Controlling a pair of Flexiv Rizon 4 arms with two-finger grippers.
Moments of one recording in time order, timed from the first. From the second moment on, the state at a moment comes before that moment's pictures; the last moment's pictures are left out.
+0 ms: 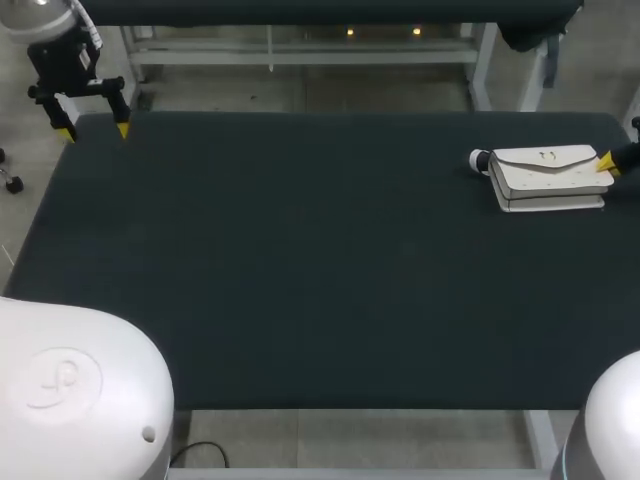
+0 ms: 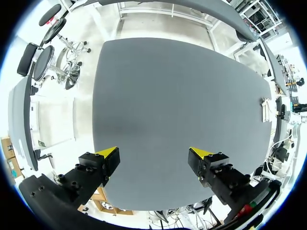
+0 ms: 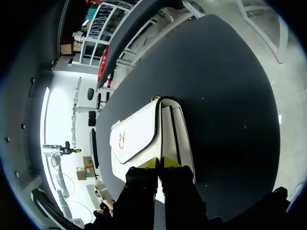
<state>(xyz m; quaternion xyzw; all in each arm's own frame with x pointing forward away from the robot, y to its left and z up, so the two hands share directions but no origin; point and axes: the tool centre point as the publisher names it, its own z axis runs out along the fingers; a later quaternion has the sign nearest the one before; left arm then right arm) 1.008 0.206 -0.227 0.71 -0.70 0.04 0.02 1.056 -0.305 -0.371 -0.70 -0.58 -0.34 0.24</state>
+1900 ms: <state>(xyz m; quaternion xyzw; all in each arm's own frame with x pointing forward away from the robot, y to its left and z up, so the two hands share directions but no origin) 1.011 0.192 -0.230 0.72 -0.70 0.03 0.00 1.082 -0.309 -0.371 -0.71 -0.55 -0.36 0.27</state>
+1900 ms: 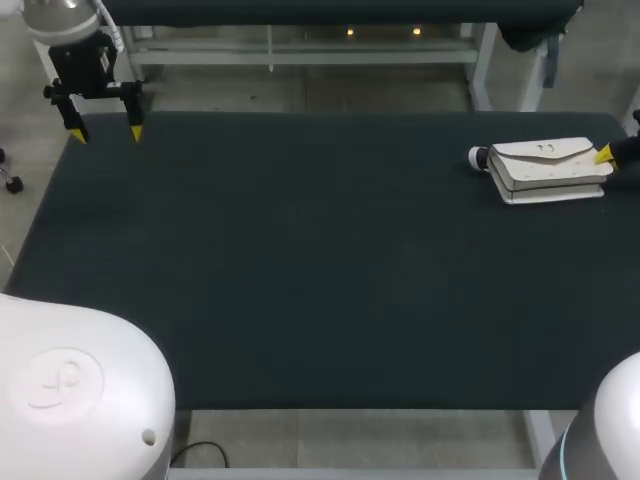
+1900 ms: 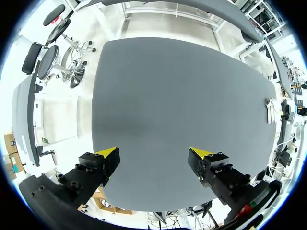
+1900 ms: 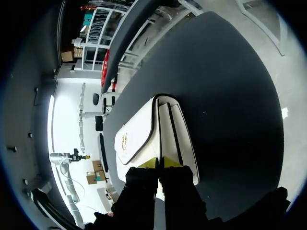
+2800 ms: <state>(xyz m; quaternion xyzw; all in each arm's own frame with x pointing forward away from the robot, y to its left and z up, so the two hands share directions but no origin) 1.011 0.192 -0.230 0.72 -0.70 0.03 0.00 1.113 -0.370 -0.364 -0.75 -0.45 -0.43 0.22</state>
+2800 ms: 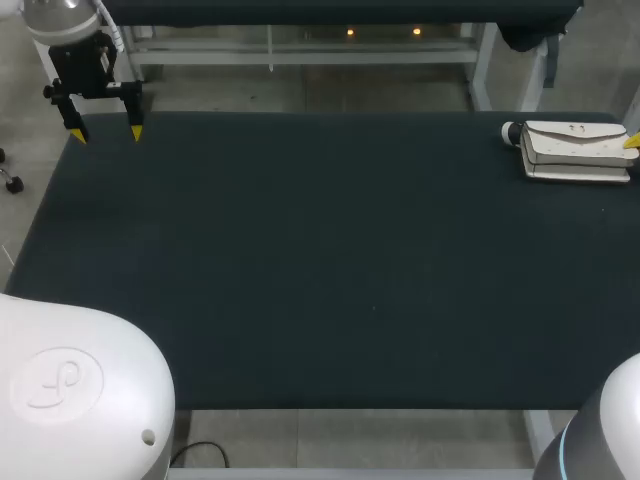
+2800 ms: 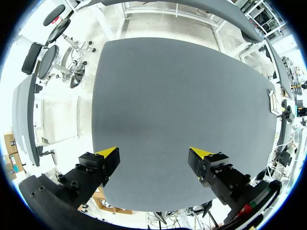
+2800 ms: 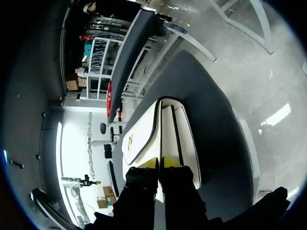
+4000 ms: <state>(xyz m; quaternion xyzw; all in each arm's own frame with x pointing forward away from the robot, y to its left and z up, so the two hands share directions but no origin) 1.011 0.192 -0.230 0.72 -0.70 0.03 0.00 1.120 -0.372 -0.376 -0.76 -0.49 -0.39 0.19</state>
